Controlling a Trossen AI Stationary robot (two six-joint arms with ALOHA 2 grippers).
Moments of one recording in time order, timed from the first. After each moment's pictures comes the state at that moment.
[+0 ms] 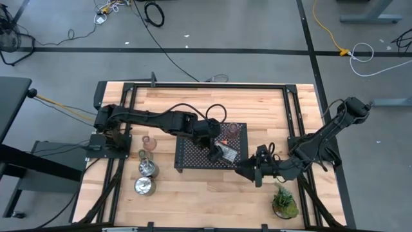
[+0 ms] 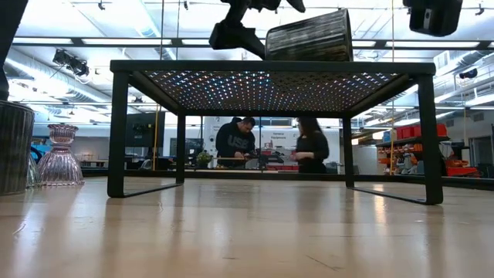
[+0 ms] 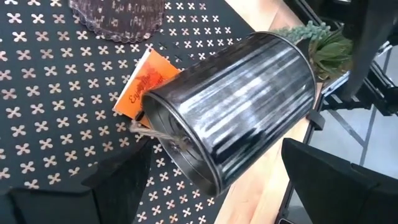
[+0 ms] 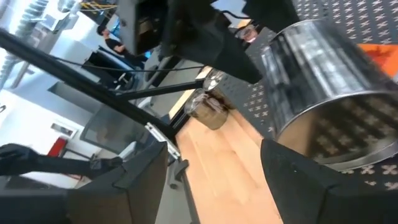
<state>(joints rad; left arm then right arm) -0.09 1.84 1.72 -0.77 0.08 -0.75 0.68 1.22 0.72 0.19 0.70 1.09</state>
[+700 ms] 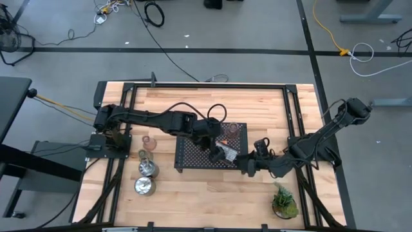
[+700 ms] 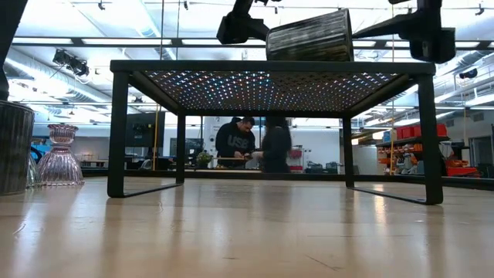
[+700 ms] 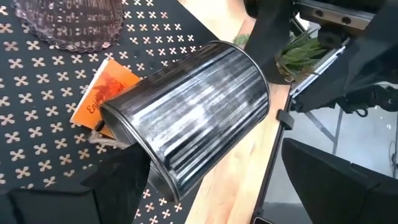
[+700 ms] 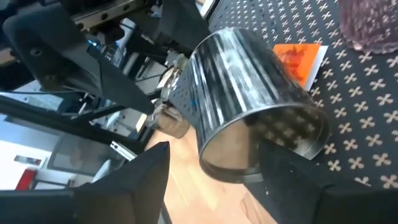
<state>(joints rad) -0.09 1.83 1.72 -0.69 0.14 -0.76 0.61 1.22 0.72 0.02 0.70 1.30</state>
